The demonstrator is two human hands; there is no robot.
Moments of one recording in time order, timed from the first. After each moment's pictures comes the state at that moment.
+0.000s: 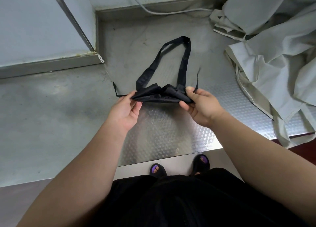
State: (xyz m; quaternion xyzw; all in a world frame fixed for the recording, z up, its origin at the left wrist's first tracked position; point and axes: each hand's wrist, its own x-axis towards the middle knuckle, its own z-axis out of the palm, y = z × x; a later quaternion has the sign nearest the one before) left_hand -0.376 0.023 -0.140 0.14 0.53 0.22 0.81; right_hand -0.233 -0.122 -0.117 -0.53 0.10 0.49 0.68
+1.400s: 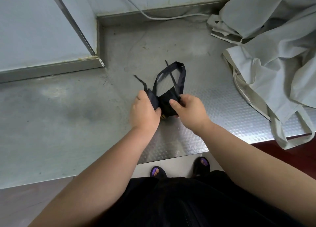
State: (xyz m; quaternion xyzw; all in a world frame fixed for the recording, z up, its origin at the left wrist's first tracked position) left_hand -0.354 -0.037 -0.119 0.82 0.50 0.08 0.25; right_hand -0.260 -0.122 -0.121 -0.81 -0.23 0.32 0.42
